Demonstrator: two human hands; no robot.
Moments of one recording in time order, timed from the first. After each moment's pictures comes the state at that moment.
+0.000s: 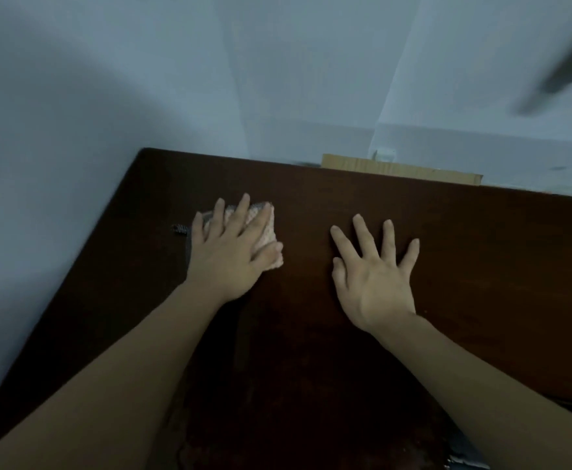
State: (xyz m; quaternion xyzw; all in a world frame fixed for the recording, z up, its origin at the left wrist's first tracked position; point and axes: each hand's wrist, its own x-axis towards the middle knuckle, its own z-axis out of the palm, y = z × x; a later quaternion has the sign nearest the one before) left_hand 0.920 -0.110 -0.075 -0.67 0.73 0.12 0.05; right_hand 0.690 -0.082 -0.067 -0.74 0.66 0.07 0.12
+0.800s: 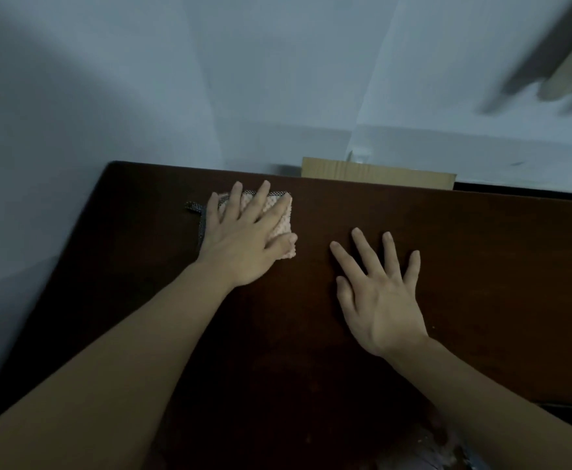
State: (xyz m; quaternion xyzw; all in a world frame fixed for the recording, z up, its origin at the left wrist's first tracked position) left_hand 0.909 -0.175 -0.073 -0.58 0.80 0.10 0.07; right_hand 0.691 -0.081 -0.070 -0.73 0.67 0.05 0.12
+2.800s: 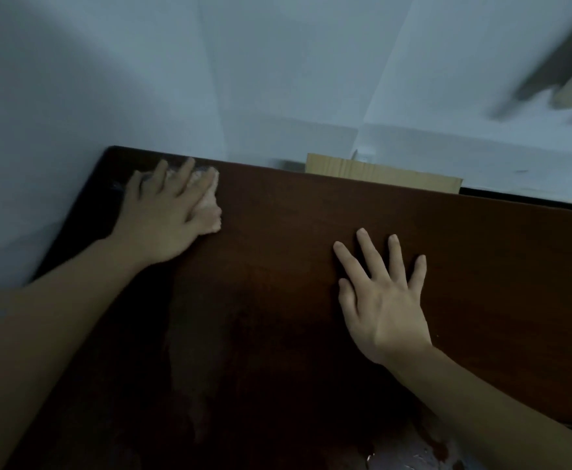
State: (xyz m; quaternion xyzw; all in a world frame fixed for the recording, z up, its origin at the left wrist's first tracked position) left_hand 1.019 -0.192 -0.078 -0.65 0.75 0.08 0.06; right_hand 0.691 -0.083 -0.066 -0.73 0.67 0.06 0.13
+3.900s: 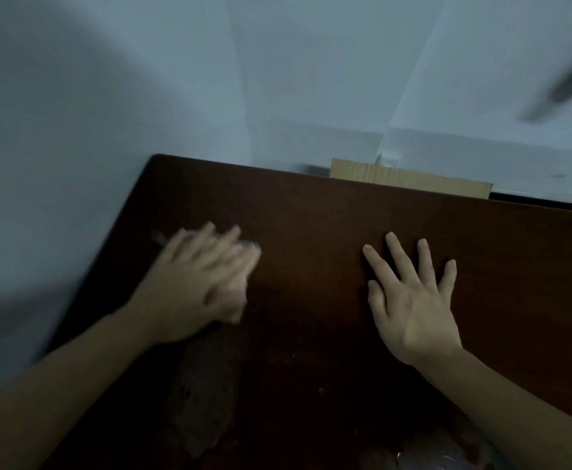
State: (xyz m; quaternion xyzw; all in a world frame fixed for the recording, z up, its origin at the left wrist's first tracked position) left_hand 1.032 -0.097 -0.076 -0.52 0.85 0.06 0.07; right_hand 0.690 -0.081 -0.070 -0.73 0.67 0.05 0.12
